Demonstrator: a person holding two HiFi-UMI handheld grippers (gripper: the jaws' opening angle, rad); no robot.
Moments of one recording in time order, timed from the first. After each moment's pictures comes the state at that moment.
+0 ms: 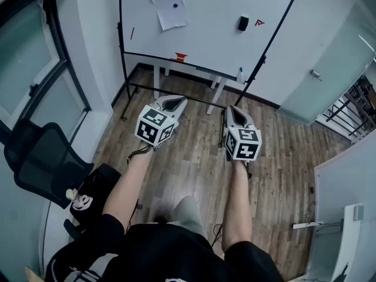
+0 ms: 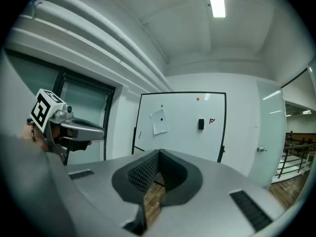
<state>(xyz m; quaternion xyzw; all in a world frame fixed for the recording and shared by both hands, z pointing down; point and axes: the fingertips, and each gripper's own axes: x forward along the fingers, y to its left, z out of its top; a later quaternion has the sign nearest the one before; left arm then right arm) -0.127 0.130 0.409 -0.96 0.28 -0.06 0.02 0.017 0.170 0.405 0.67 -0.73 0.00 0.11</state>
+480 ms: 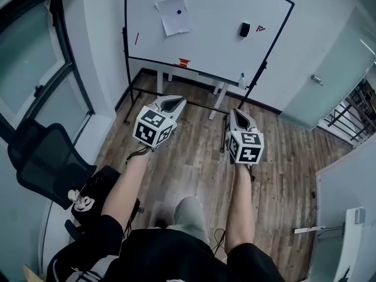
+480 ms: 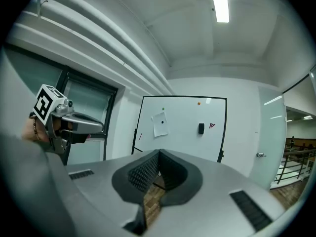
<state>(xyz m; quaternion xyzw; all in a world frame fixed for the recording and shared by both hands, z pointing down) -0.147 0.145 0.389 -0.95 0.29 -0.06 0.04 0.013 0.190 0.392 0.67 -0.73 -0.02 0.12</state>
